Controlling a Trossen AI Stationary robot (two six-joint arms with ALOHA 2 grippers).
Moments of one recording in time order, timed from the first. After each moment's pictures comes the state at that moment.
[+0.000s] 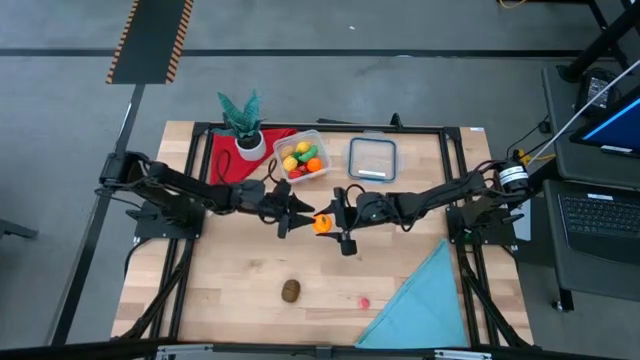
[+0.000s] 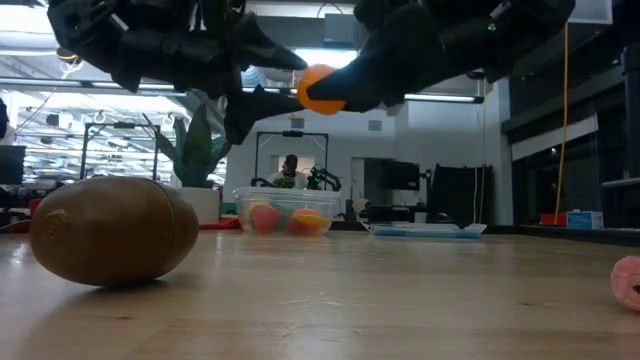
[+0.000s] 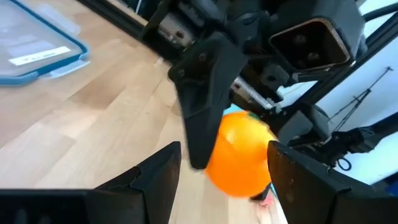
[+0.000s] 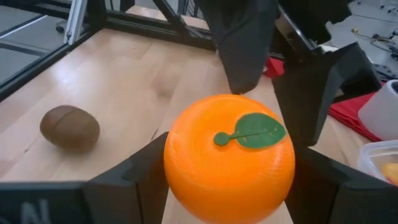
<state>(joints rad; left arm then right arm) -0.01 1.42 0.51 0.73 0.05 -0.62 0.11 1.67 0.84 0.49 0.01 -0.16</state>
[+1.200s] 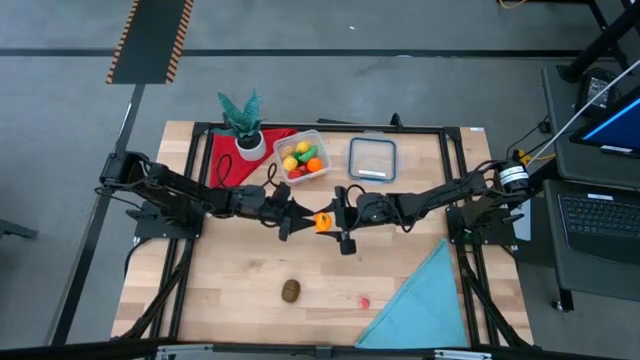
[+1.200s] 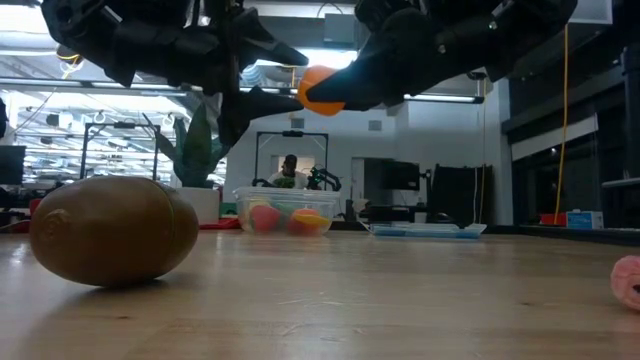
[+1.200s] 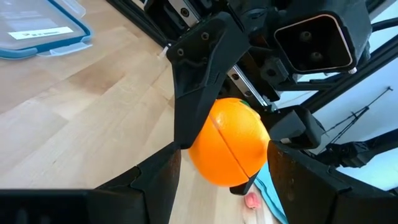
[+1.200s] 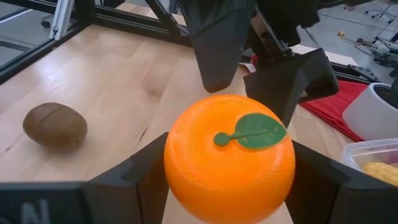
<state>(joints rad) -0.06 1.42 0.52 0.72 -0.02 -0.73 0.11 1.67 0.84 0.49 0.06 -0.19</state>
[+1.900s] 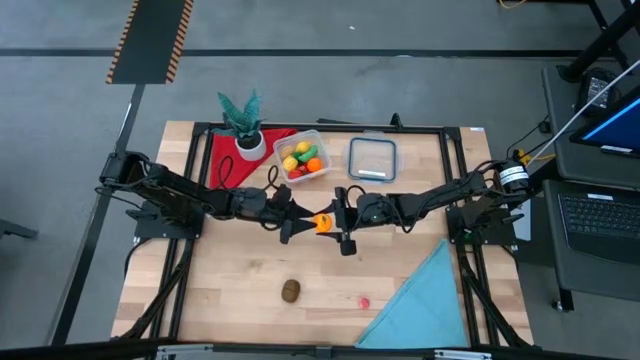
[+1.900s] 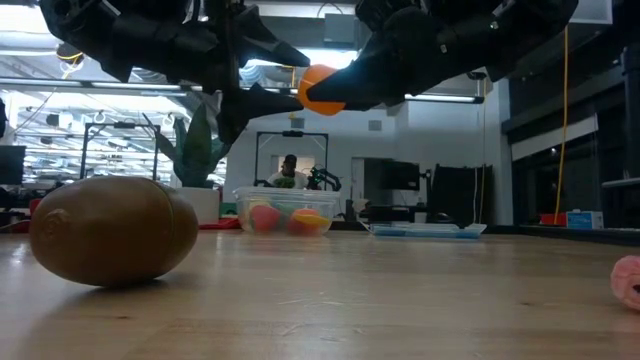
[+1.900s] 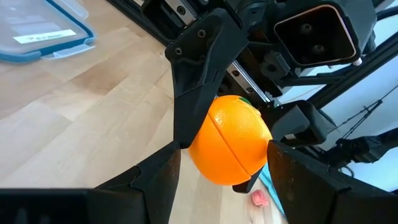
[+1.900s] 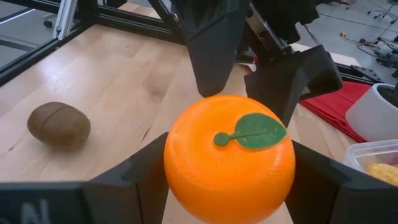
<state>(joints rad) -0.09 1.42 0.54 0.68 -0.07 -0.70 0.11 1.67 0.84 0.50 0.06 -0.19</state>
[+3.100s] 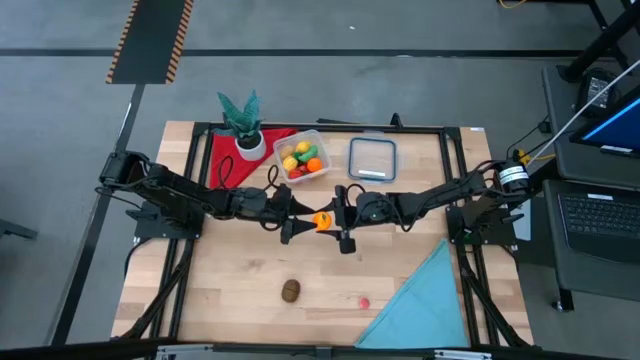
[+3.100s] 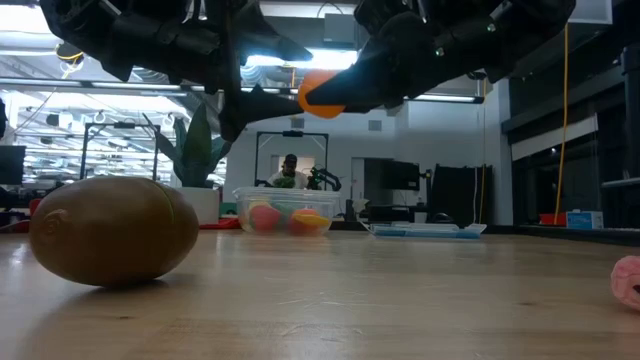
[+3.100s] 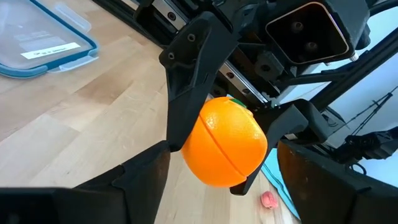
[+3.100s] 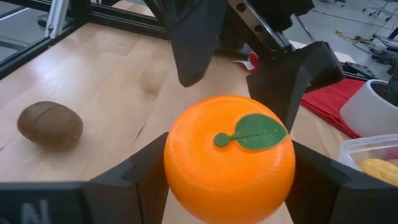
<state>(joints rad) -0.08 1.42 0.54 0.67 -0.09 -0.64 0.11 1.67 0.84 0.49 0.06 -0.19</state>
